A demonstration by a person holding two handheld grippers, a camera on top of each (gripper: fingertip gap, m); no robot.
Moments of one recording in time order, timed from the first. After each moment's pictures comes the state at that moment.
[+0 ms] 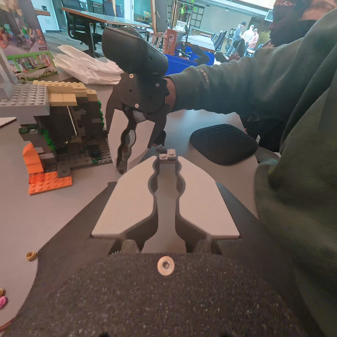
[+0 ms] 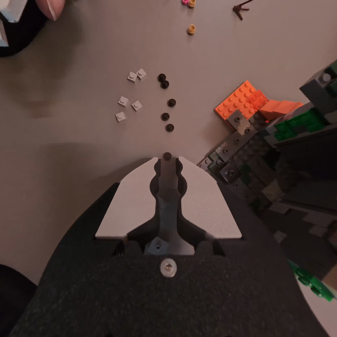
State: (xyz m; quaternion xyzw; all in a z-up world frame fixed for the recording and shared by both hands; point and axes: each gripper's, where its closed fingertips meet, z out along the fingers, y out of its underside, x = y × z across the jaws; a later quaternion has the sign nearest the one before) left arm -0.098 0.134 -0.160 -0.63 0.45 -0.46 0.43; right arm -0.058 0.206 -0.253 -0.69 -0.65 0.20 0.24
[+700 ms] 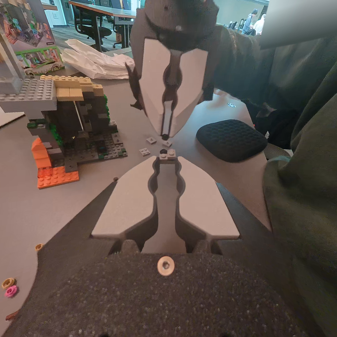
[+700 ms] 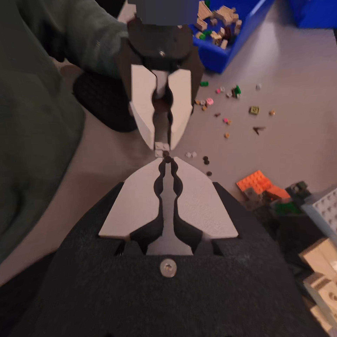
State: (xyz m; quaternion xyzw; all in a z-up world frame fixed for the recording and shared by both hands) left arm -0.099 0.139 -0.166 -0.64 0.45 -0.44 0.43; right arm -0.095 0.147 -0.151 -0.58 -0.68 0.34 0.27
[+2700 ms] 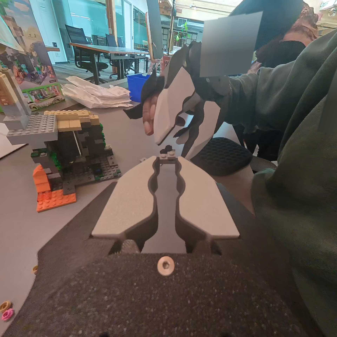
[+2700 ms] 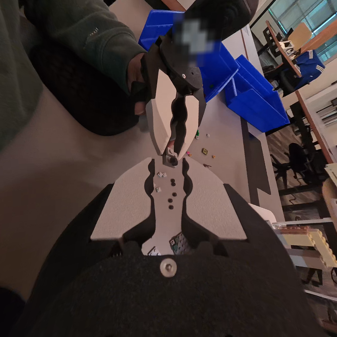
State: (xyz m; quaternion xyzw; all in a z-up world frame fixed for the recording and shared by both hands) left arm -0.101 0.127 -0.135 -0.60 0.45 -0.47 0.47; right arm -0.105 0.127 -0.133 -0.45 -0.73 0.19 0.48
